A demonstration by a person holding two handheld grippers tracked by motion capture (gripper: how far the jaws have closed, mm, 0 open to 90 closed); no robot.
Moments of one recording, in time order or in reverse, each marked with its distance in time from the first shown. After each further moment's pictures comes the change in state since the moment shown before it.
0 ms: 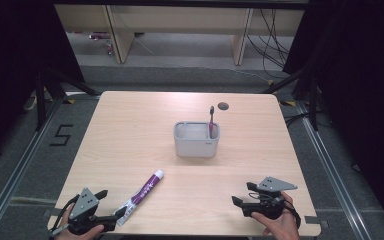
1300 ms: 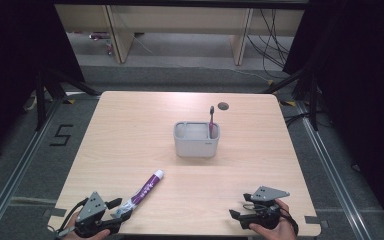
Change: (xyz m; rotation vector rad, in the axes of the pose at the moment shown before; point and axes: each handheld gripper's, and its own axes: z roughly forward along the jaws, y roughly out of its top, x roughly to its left) left arm -0.017 -0.002 0.007 0.034 -0.121 0.029; right arm 0.012 -0.018 0.005 0.111 0.038 -0.056
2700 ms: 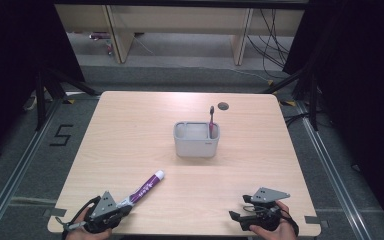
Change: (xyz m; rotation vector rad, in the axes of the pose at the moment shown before) left arm 0.007 -0.003 0.020 0.145 -0.002 0.125; right arm 0.002 0.000 -0.002 0.005 0.045 -0.009
